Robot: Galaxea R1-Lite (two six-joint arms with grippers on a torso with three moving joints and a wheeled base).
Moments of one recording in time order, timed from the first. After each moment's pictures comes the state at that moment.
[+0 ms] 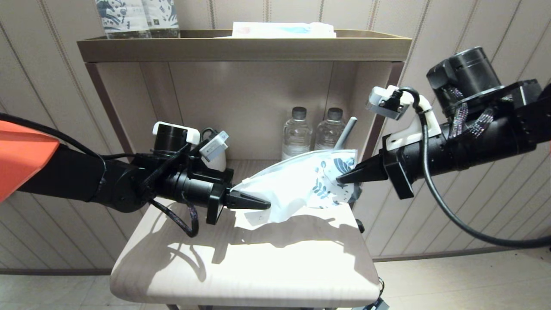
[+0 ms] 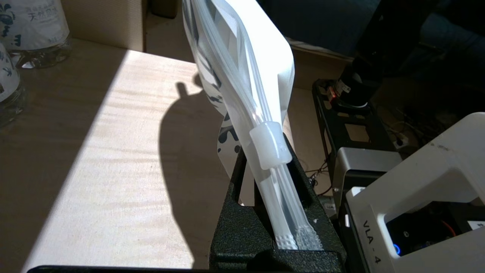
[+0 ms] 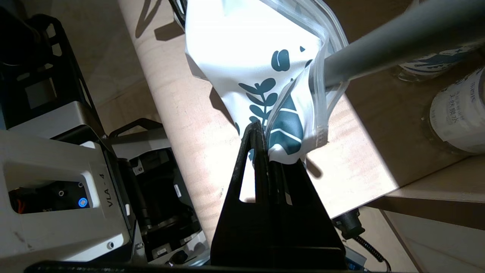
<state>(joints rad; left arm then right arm) -0.42 1.96 -1.14 -0.31 -1.23 0.32 0.38 1.65 -1.48 0.48 0.62 -0.42</state>
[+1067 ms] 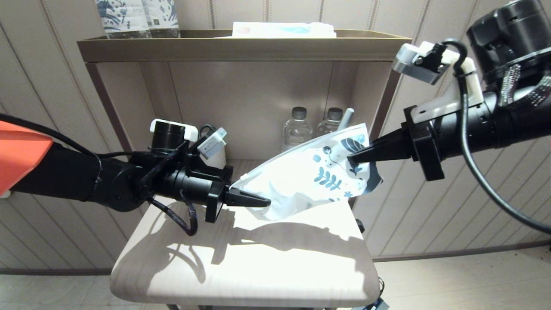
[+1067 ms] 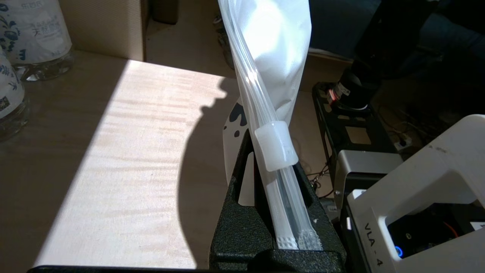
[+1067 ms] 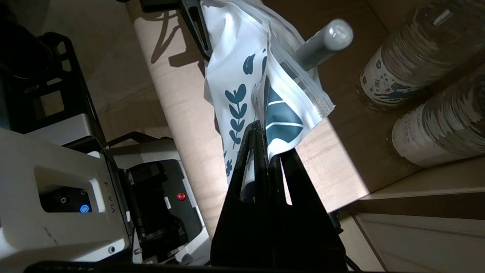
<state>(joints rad) -0.42 1.94 -1.14 -0.32 -1.24 0.32 0.39 1.58 -1.60 0.58 0.61 -0.42</state>
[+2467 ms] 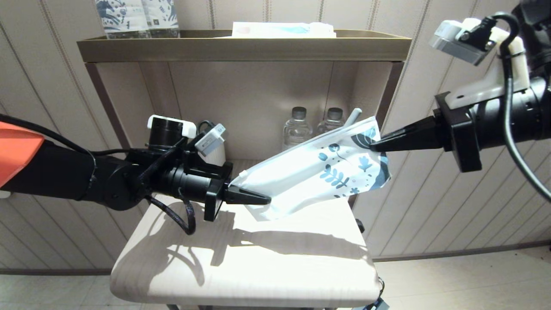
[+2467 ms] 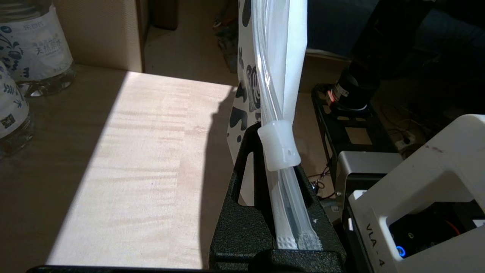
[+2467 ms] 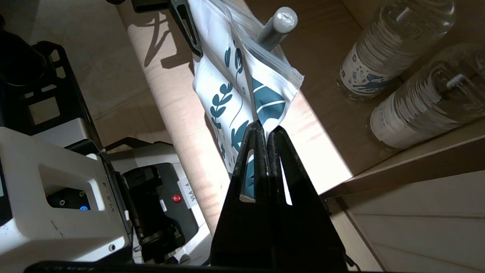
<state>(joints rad) -0.41 1.92 -1.14 -0.32 -1.24 0.33 0.34 1.51 -1.61 0.62 0.61 -0.42</state>
